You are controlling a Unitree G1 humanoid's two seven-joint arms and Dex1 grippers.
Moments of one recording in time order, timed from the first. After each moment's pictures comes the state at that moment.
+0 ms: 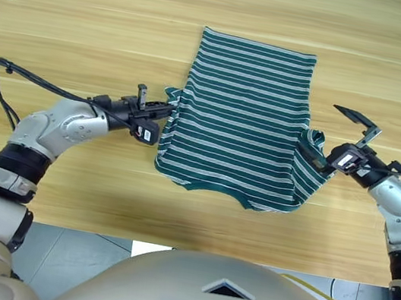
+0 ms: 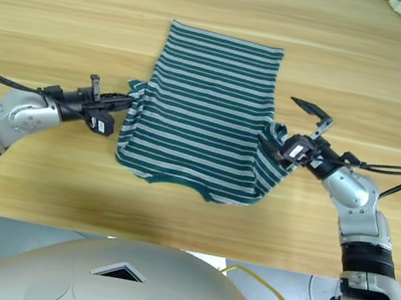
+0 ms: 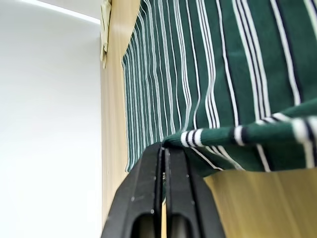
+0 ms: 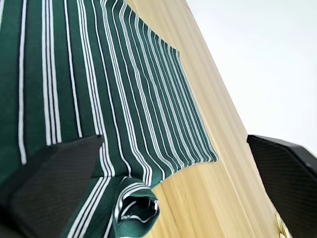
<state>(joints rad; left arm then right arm) -0.30 0.77 -0.37 0.36 0.54 -0.79 -0.38 -0.02 -0.75 0.05 0.33 -0.15 -0.68 0.51</state>
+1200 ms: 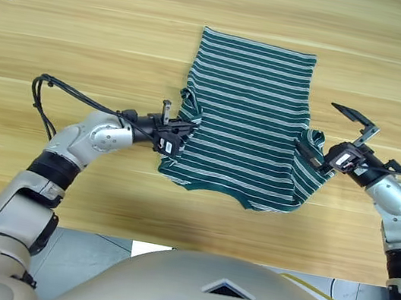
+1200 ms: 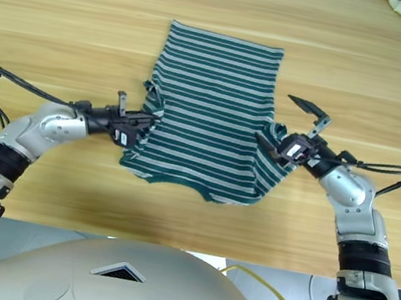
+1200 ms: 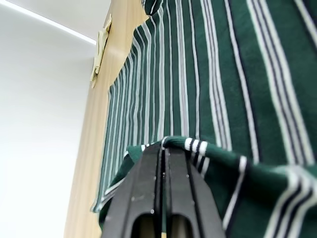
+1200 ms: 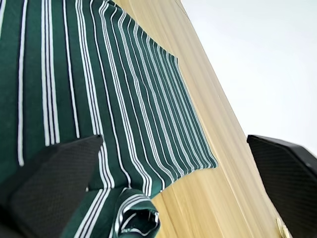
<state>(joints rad) -0.30 0.62 -0.45 0.43 0.51 -0.79 -0.46 -0.02 -0.73 0.05 0.32 -0.15 -0.69 0.51</state>
